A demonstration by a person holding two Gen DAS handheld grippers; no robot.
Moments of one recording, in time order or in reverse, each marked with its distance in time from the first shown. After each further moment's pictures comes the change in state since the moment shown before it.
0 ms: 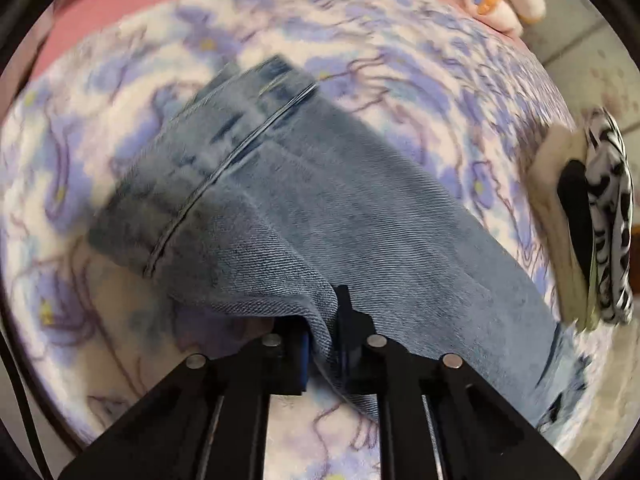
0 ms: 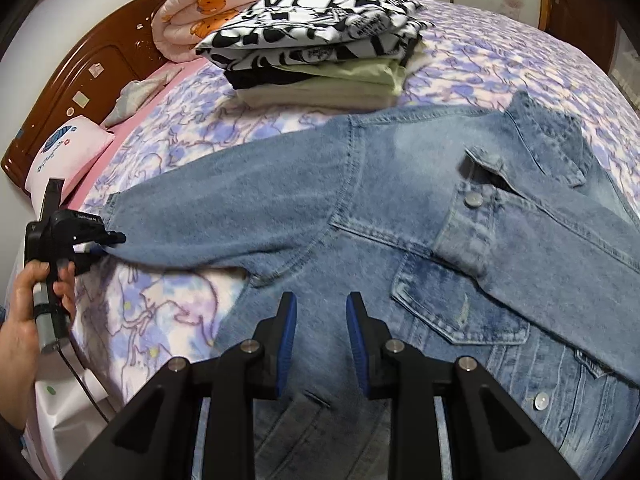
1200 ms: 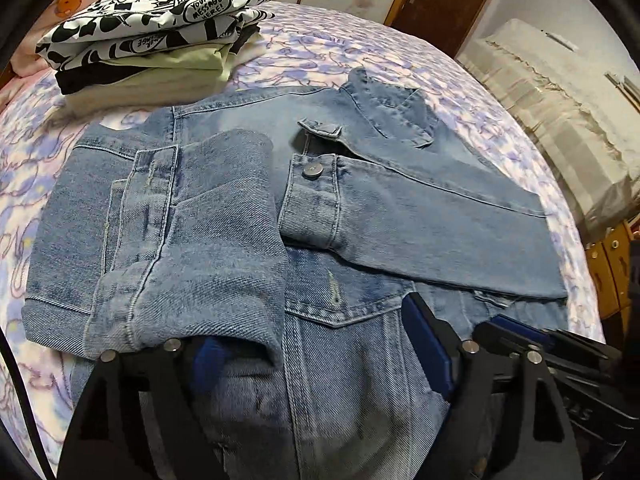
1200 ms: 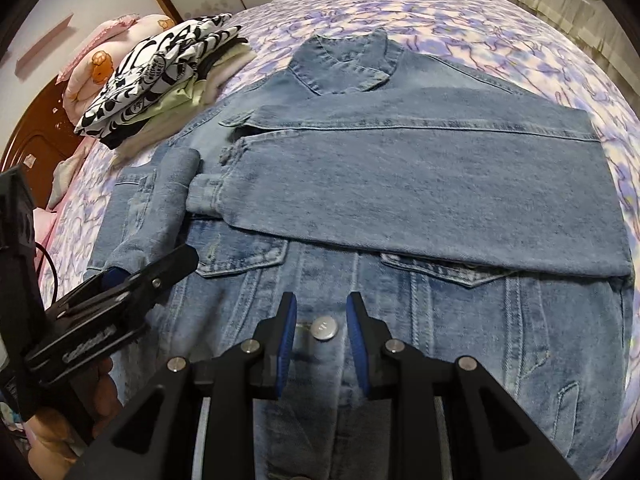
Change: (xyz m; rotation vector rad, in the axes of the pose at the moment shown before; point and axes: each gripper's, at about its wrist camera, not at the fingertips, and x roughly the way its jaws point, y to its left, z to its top) left arm -0.027 -0.265 -0.324 0.945 0.006 -0.397; right arm -0.044 -0.166 -0.074 0.298 -0.046 -0.093
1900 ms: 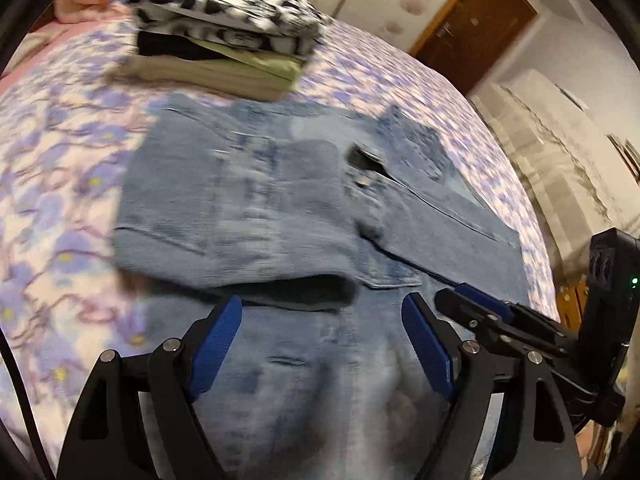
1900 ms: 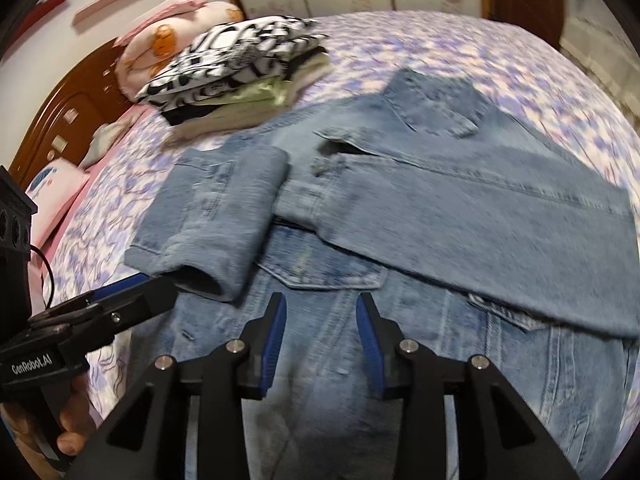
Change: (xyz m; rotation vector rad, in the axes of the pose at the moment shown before) left arm -0.073 0.066 -0.026 -0.180 -0.057 -0.041; right arm -0.008 0.074 0.002 -0.222 -0.069 0.067
